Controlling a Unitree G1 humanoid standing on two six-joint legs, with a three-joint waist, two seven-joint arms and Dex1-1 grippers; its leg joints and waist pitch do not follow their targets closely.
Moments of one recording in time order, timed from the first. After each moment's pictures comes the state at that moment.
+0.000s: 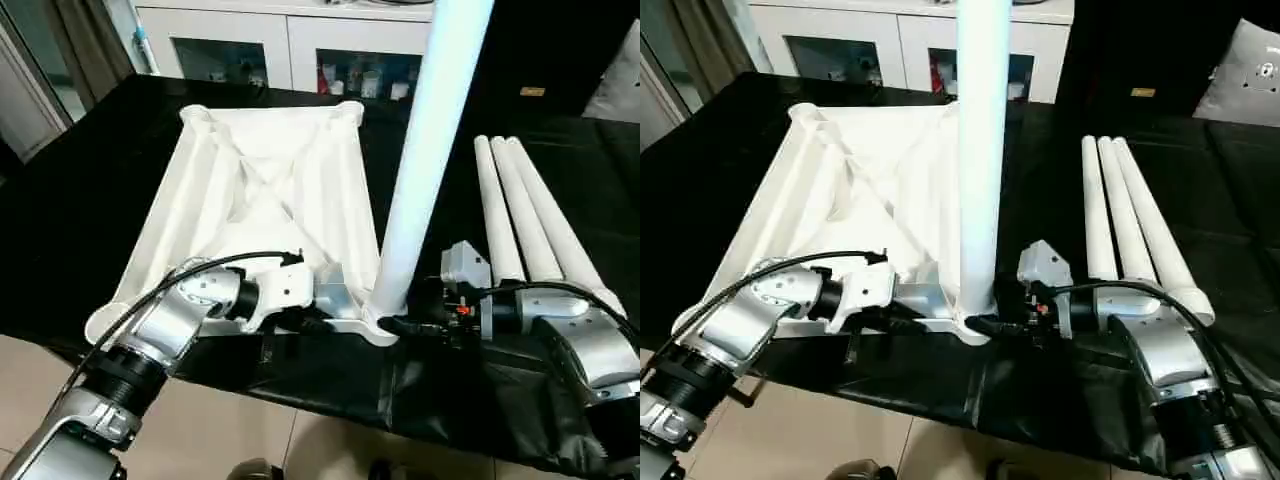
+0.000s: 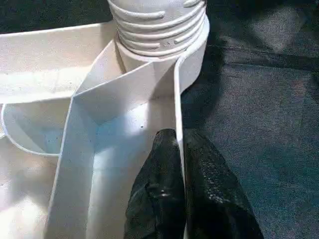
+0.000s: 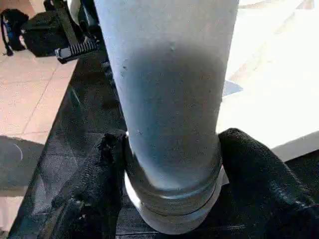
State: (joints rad) left arm -0.51 0.45 -0.42 0.34 0.00 0.03 -1.22; right arm -0.31 -0.54 0.16 0.14 0.26 0.23 1.20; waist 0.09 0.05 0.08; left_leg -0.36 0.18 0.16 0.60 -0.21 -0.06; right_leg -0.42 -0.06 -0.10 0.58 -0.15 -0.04
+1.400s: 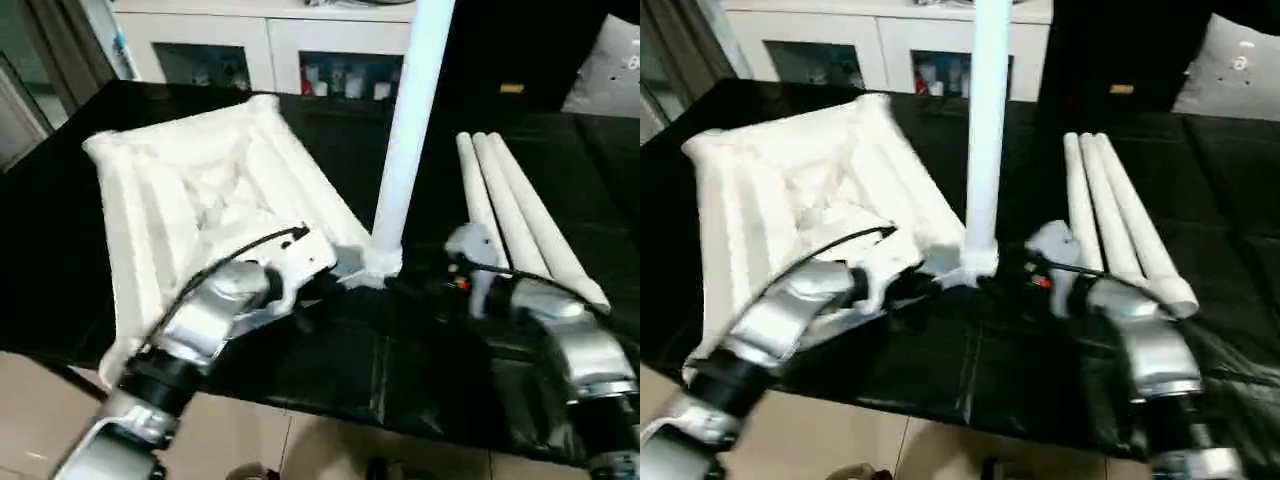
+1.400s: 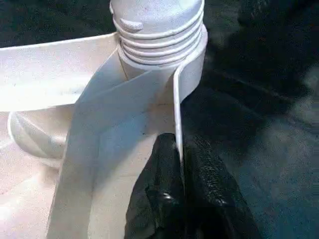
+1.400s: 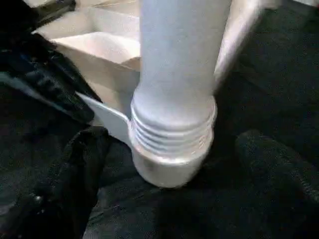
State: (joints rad) left arm -0.52 0.31 -0.36 0.29 0.05 0.30 -0.93; right arm -0.32 -0.47 0.07 0.22 0.18 0.20 0.95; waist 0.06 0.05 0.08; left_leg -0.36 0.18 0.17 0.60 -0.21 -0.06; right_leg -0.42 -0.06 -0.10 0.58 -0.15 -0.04
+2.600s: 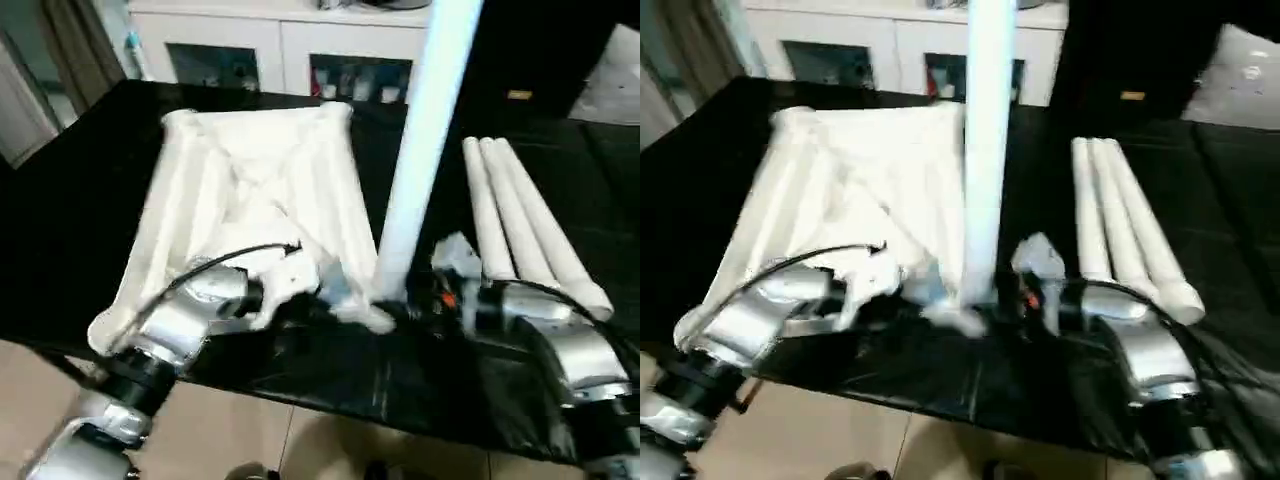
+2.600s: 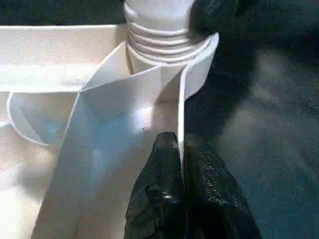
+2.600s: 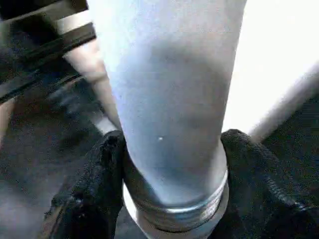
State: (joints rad) left arm -0.51 0.31 -0.35 0.32 0.01 0.30 -0.99; right arm -0.34 -0.36 0.09 0.20 0.20 0.33 0.88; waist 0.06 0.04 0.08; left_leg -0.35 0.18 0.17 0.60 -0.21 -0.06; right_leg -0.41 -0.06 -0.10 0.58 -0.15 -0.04
